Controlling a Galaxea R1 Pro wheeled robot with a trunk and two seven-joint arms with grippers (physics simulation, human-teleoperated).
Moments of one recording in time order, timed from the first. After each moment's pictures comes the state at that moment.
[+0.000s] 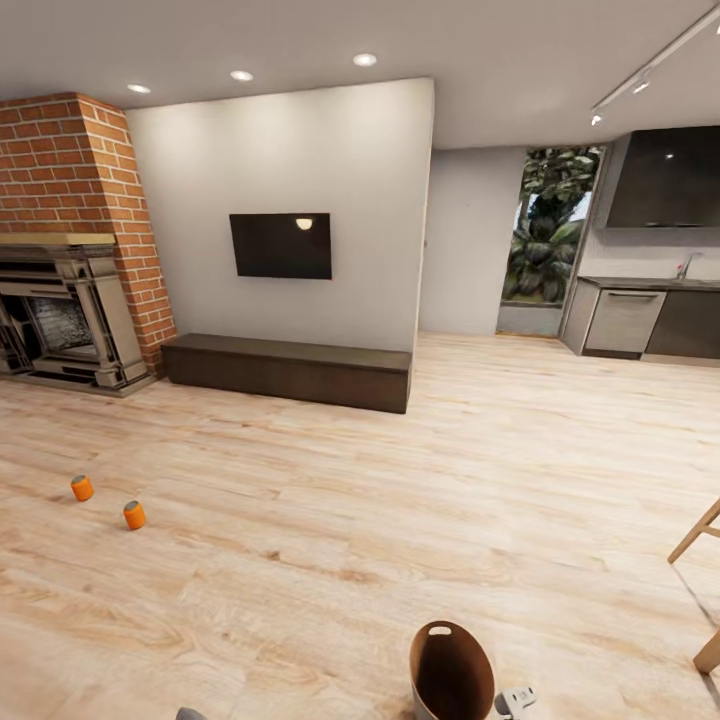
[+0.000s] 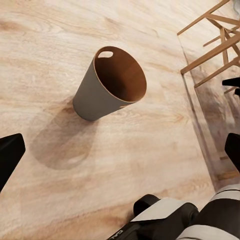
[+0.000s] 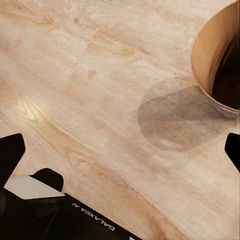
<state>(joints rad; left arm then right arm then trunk) 0.06 0.12 0.17 -1.05 0.05 0.27 -0.94 -0.14 -0.13 0.00 -0.75 0.00 0.28 0.68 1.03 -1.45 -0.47</state>
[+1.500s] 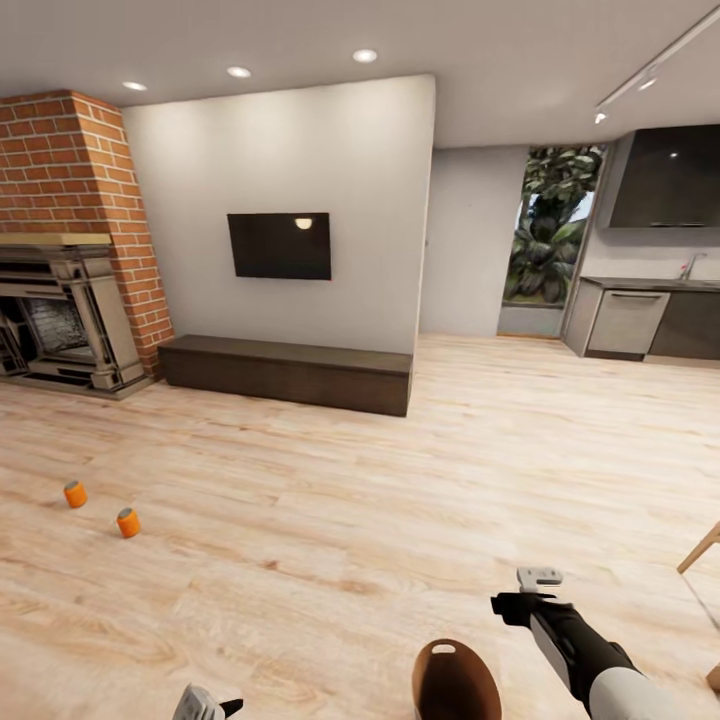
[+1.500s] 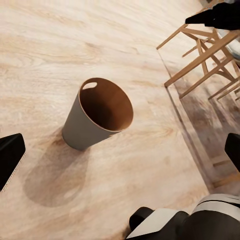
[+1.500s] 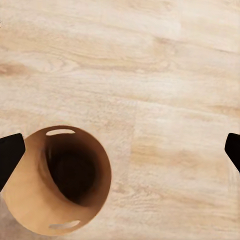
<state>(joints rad) 0.06 0.12 0.16 -1.15 0.05 0.27 -1.02 -0.59 -0.12 -0.04 -0.39 0.01 0.25 -0.01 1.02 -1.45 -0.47</state>
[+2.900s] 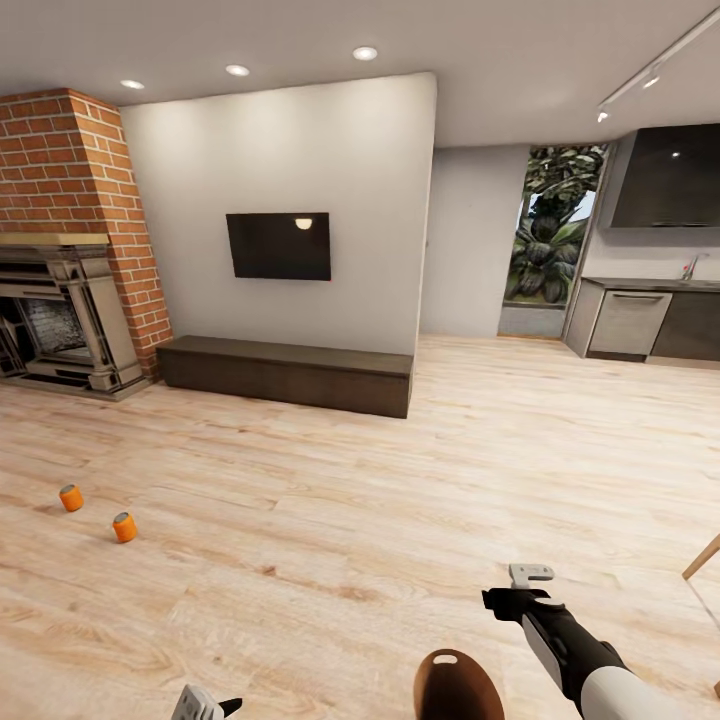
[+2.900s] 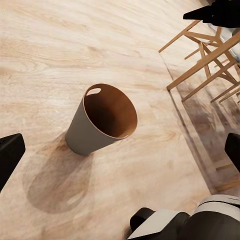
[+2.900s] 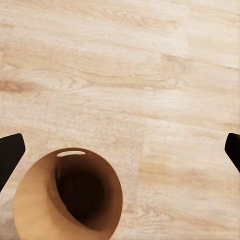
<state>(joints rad) 0.06 0.12 0.16 -1.15 0.05 0.27 -1.02 -0.59 -0.10 -0.04 -0.38 0.01 0.19 -0.01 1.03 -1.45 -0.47</state>
